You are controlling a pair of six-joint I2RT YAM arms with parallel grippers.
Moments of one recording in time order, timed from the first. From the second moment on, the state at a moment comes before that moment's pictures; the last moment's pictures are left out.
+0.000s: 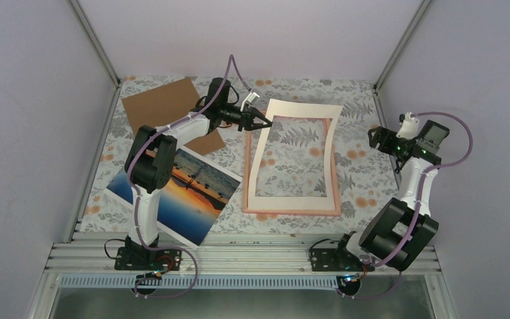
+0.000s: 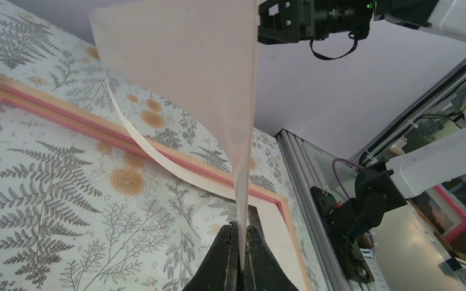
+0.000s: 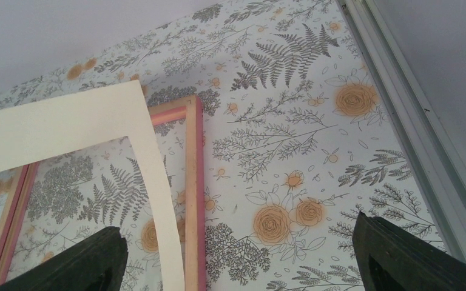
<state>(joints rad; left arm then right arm) -0.46 2.14 1.59 0.09 1.29 -0.15 -0.60 1.31 1.01 -0.47 -0.59 -0.10</state>
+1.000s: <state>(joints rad) -0.45 2.25 1.81 -0.22 1.23 0.10 -0.60 1.29 0.99 -0.47 -0.59 -0.10</state>
